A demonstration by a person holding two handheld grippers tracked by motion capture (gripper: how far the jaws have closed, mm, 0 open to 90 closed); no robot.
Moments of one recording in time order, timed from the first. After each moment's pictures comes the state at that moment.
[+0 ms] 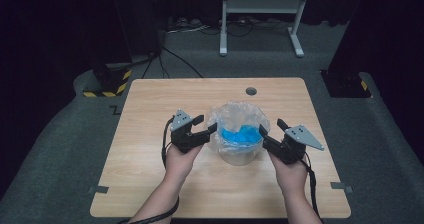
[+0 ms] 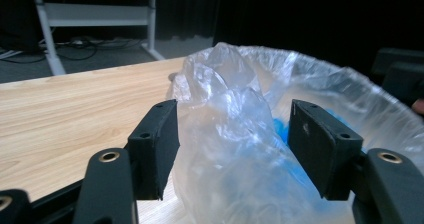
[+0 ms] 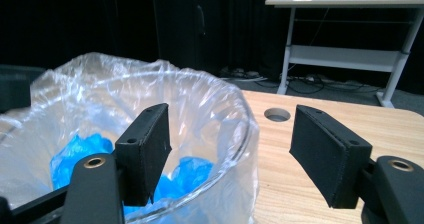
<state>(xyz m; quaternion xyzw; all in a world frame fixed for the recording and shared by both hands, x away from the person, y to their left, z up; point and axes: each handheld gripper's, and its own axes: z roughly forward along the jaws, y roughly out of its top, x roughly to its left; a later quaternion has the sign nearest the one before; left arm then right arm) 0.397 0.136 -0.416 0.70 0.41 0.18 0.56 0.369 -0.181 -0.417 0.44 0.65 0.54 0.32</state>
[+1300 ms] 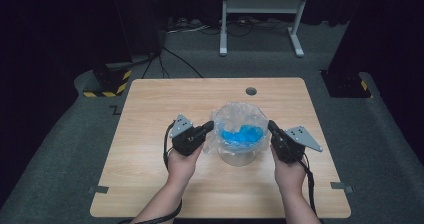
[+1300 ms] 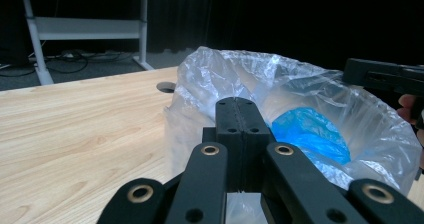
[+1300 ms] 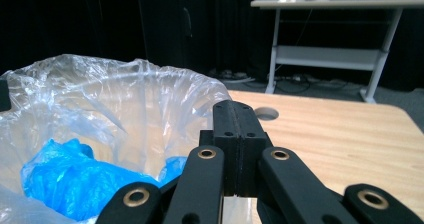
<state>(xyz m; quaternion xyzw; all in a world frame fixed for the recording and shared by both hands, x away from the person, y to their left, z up) 0.384 0.132 -0.422 0.68 0.39 0.19 0.59 0.369 -0.180 -0.421 0.46 0.63 0.53 0.34</state>
